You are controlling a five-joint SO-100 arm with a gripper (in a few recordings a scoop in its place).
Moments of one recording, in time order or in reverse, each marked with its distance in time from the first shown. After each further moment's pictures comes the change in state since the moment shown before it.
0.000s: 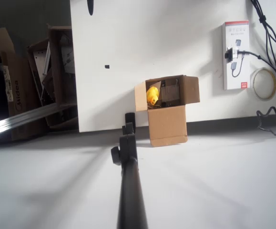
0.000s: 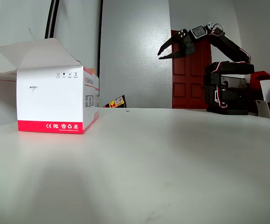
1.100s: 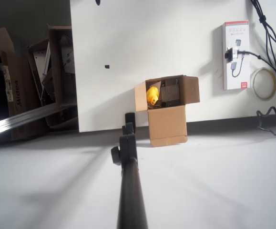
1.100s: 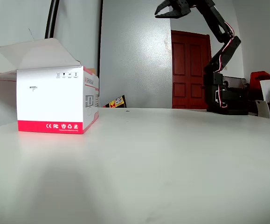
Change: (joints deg) arm -9.1 -39.4 -68.7 28.7 4.7
